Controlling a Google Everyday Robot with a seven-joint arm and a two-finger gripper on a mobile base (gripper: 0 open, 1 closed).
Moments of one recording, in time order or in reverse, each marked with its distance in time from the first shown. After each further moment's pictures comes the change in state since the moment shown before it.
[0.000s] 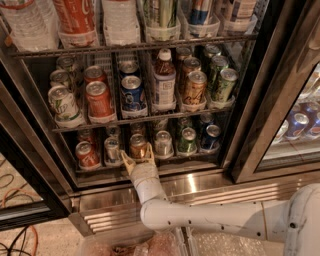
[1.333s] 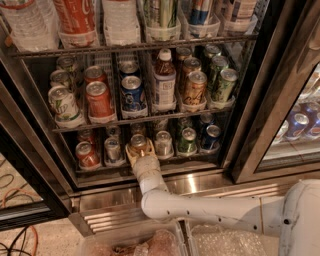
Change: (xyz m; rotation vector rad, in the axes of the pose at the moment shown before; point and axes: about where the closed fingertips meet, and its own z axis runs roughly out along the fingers) arm 0.002 -0.023 0.028 0.040 0.009 -0.031
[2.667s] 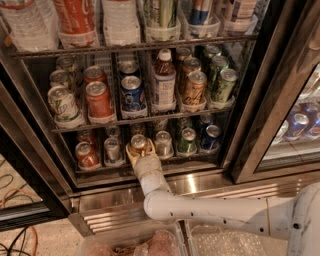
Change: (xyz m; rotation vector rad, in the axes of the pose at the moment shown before) arm -0.014 -0.002 -0.010 -0.018 -0.008 -0.004
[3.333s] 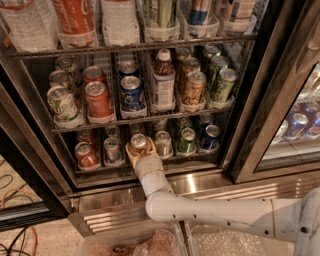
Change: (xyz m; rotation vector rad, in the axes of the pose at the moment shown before) arm -0.014 -0.003 -0.009 -0.010 -0.025 -0.013
